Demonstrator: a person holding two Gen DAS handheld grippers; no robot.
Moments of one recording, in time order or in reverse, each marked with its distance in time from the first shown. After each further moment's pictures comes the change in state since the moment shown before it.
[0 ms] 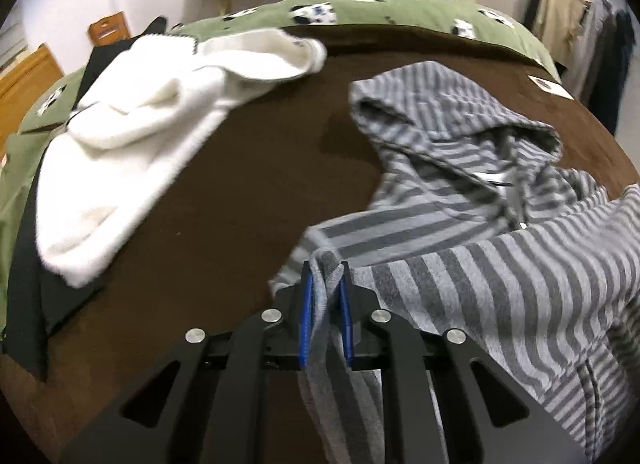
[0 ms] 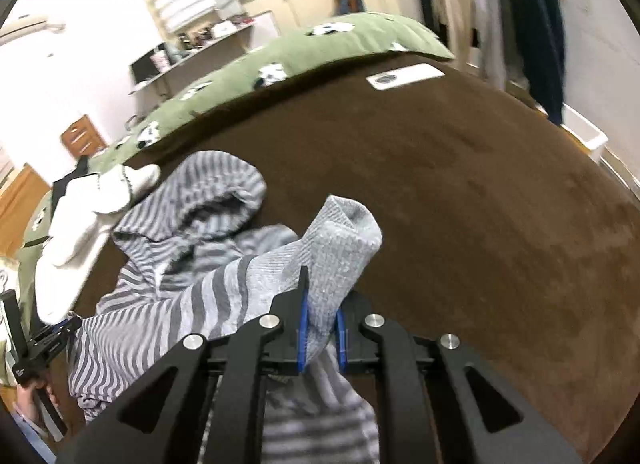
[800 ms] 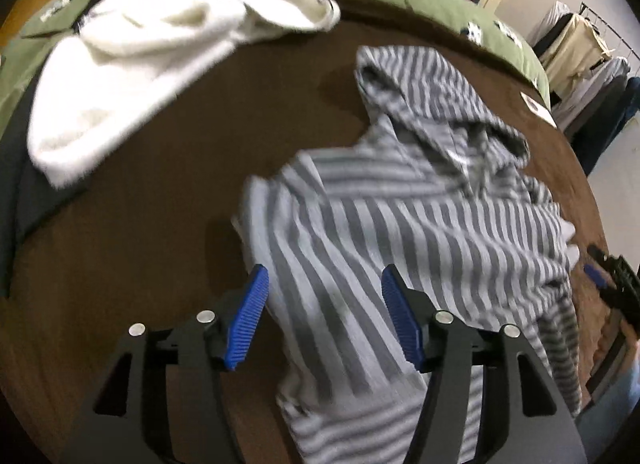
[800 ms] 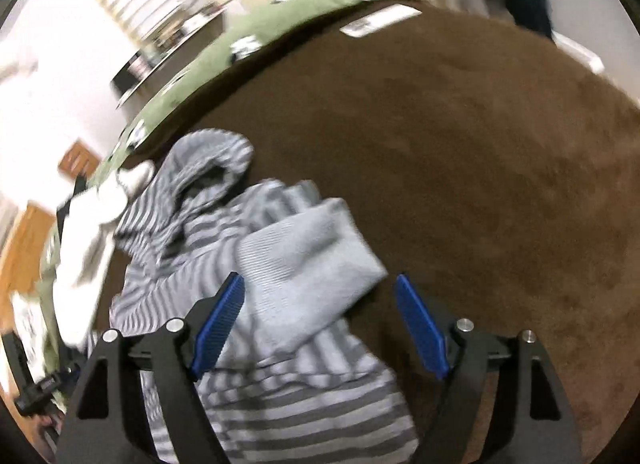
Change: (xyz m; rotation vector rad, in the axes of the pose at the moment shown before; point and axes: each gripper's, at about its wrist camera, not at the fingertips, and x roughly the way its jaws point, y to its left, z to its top) left arm -0.031 0.012 -0.031 -0.198 0.173 -0.188; right arm 0.021 -0.010 -0.033 0.139 0.109 0.042
